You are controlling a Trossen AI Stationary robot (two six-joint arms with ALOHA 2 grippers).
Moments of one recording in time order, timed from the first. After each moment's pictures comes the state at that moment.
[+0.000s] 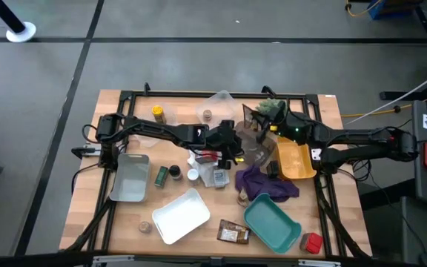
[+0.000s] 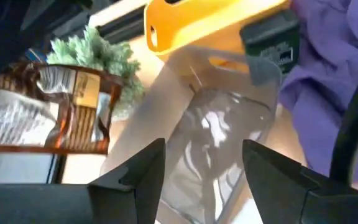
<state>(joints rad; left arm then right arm) 0.03 1.90 1.47 -0.24 -0.24 0.36 -0.25 1.03 0.53 0.31 0.33 0.01</state>
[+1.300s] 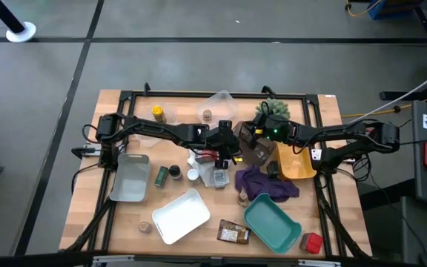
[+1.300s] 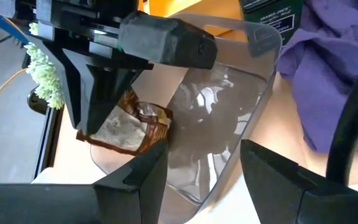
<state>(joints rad) 0.03 1.91 1.47 -0.31 -0.24 0.35 -0.29 1.31 0.53 0.32 0.25 0.10</state>
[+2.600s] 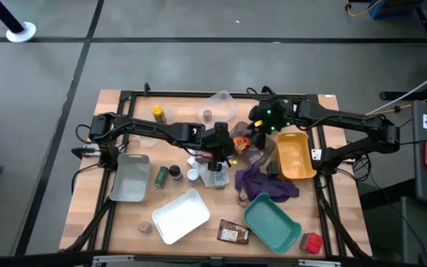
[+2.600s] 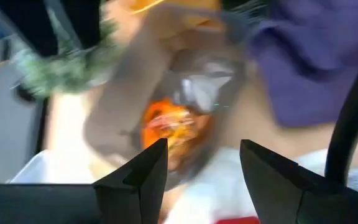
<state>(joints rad) 0.00 1.84 1.47 -0.44 -0.17 0.34 -0.29 1.31 1.13 -0.67 -0.19 0.13</state>
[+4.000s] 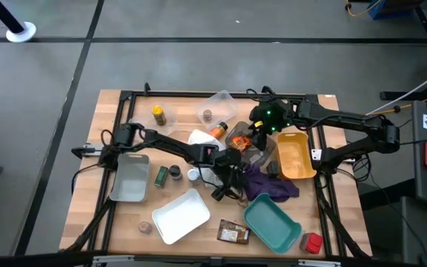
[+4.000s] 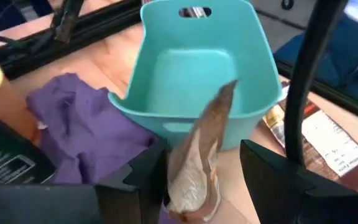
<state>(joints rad) -0.07 2.12 1.47 0.04 0.52 0.41 -0.29 1.31 1.13 -0.70 -0.14 0.12</state>
